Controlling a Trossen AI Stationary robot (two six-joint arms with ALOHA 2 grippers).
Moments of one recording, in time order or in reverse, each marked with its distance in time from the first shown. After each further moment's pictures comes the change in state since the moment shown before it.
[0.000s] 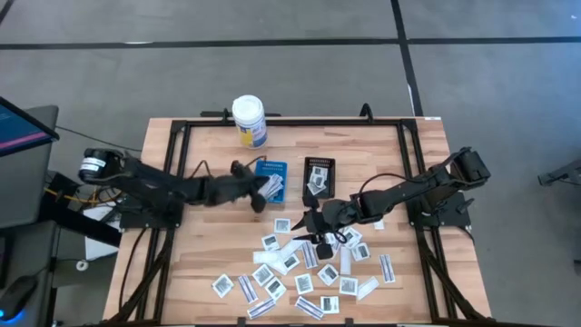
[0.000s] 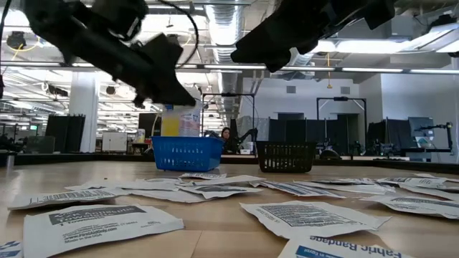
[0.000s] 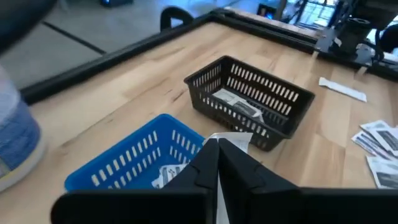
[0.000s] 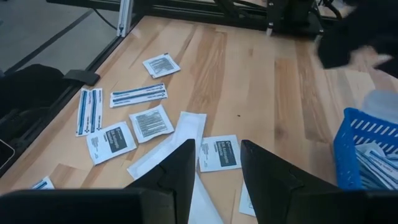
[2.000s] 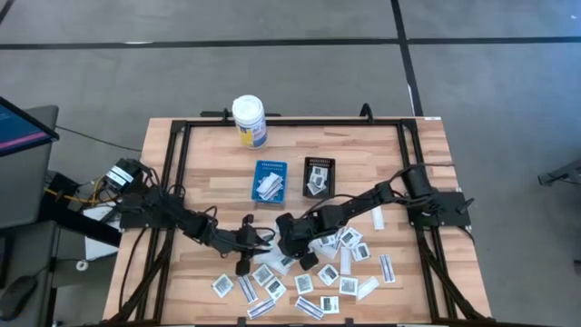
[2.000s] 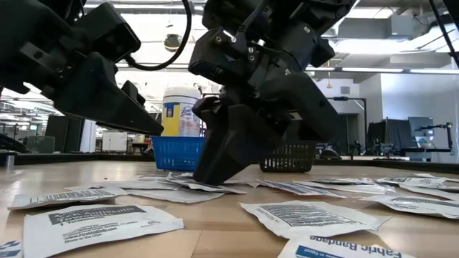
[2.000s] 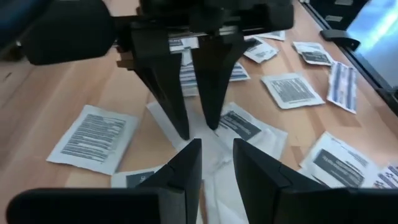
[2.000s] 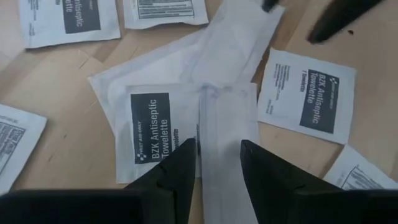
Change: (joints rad) left arm -0.490 0.294 0.002 0.201 0.131 0.004; right arm -0.024 0.517 0.411 -0.387 -0.115 -0.298
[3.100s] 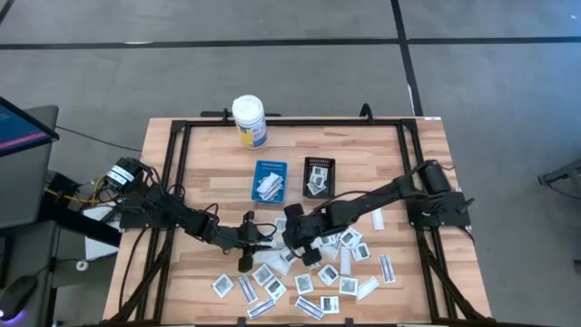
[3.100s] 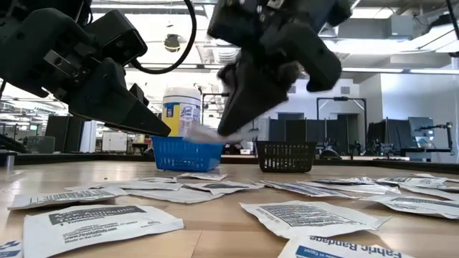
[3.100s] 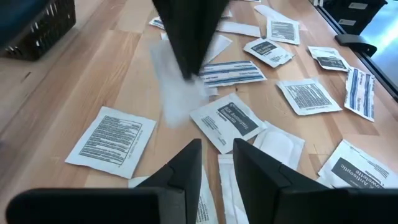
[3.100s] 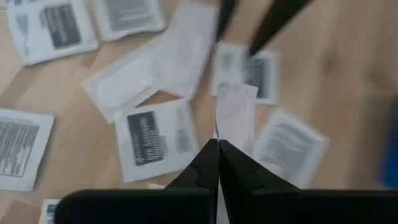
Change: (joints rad) left arm 0.029 -0.001 0.000 -0.002 0.000 -0.001; right arm 0.031 -0.182 -0.013 -0.148 0.171 0.137
